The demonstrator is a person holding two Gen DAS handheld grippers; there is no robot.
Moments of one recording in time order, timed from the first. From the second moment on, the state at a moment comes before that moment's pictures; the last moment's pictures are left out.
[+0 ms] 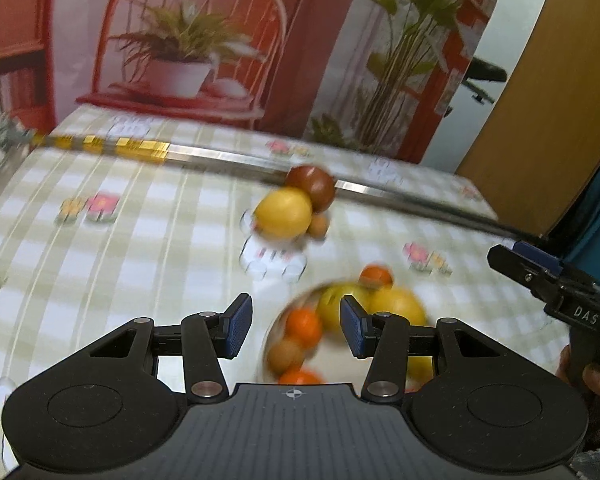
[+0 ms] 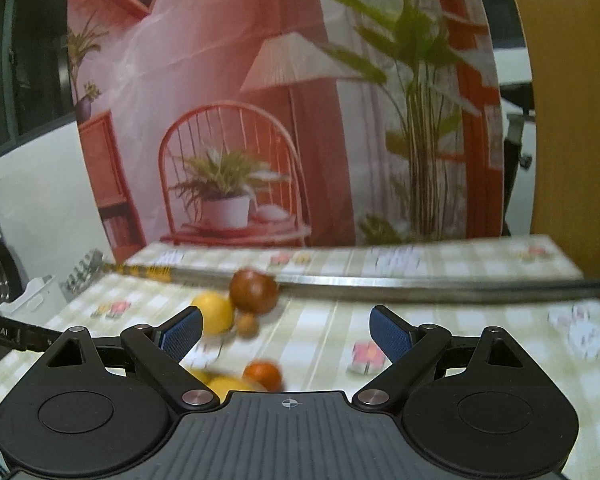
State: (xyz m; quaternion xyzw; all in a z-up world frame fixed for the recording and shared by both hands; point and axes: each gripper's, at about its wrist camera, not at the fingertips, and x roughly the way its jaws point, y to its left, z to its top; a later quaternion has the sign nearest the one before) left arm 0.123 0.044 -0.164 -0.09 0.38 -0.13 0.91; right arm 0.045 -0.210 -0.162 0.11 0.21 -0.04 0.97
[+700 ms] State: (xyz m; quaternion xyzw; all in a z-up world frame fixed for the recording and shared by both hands) left arm 0.239 -0.032 -0.206 -0.05 0.45 -0.16 0.88; right arm 0.095 -0.279 -0.221 0.16 0.24 -0.09 0.95
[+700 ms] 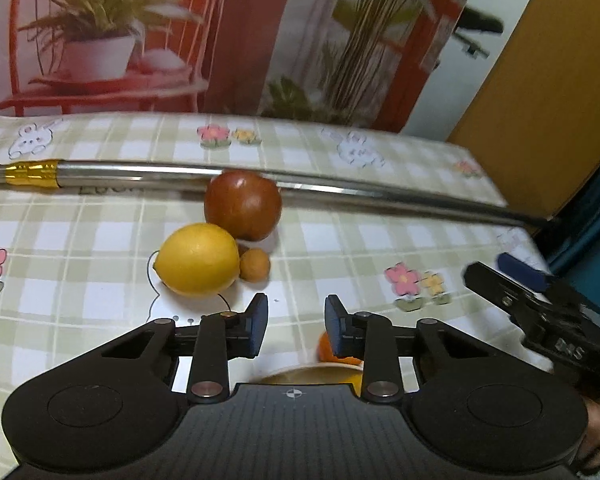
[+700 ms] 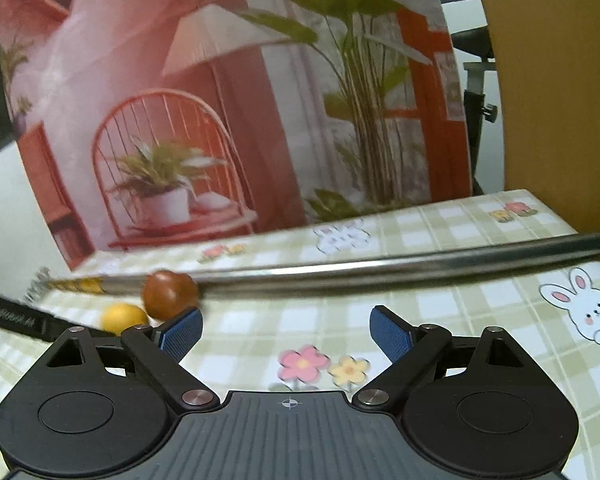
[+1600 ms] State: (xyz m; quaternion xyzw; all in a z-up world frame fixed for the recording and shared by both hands) left arm 0.280 -0.065 -0.239 0.10 0.43 -0.12 0.89; right arm 0.085 -0.286 -0.258 0.20 0.25 -0.11 0.94
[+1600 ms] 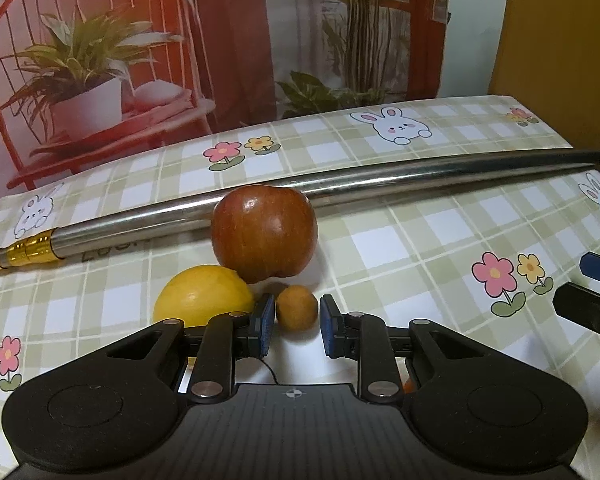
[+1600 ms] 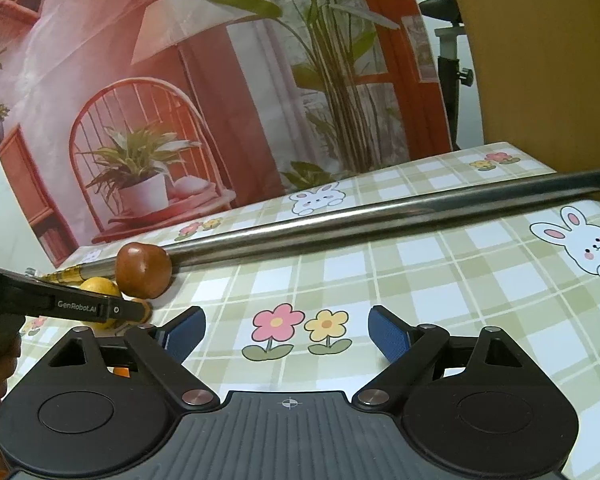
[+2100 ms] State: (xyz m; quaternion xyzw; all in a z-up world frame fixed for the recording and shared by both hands) left arm 0.284 -0.053 -0.240 0.06 0.44 -0.12 0.89; right arm 0.086 -0.287 -0.259 0.21 0.25 -0.10 0.94
